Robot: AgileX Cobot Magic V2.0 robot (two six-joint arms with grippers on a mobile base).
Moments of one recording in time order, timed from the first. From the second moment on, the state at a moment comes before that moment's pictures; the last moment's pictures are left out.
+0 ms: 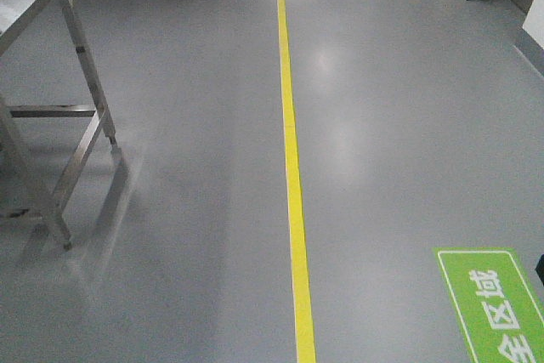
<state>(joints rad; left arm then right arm) -0.22 0.10 -0.39 0.11 0.62 -0.24 0.06 0.18 -0.29 0.29 0.37 -0.39</state>
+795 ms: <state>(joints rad) -0.22 0.10 -0.39 0.11 0.62 -0.24 0.06 0.18 -0.29 0.29 0.37 -0.39</state>
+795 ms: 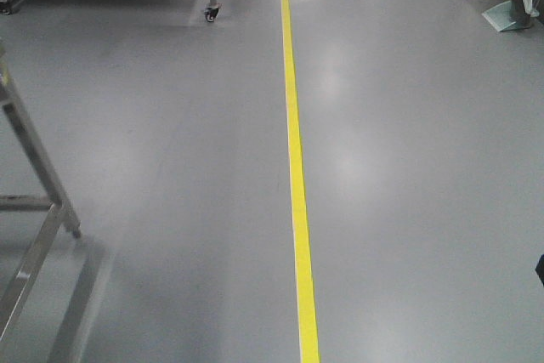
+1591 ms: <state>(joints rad) -0.22 0.10 -0.39 0.11 0.62 -0.24 0.06 0.18 -0.29 0.29 0.37 -0.39</state>
